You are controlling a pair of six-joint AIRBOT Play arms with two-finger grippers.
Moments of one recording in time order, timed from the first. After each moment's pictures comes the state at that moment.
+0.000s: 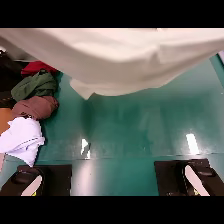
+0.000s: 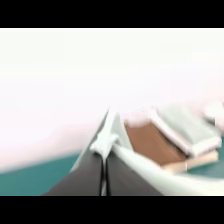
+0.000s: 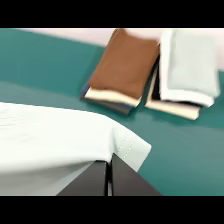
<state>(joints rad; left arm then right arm) -0.15 -0.69 1.81 1.30 -0.93 -1.44 -0.21 -0.68 1.62 -1.22 1.27 1.32</state>
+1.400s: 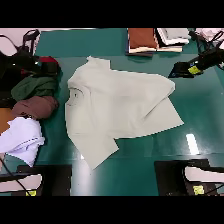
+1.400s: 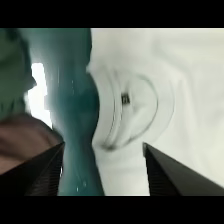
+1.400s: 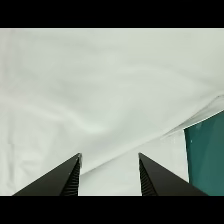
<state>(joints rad) -0.04 -1.36 1.49 1.40 -1.25 -1.56 -0.11 -1.38 1.53 -1.22 1.42 1.42</state>
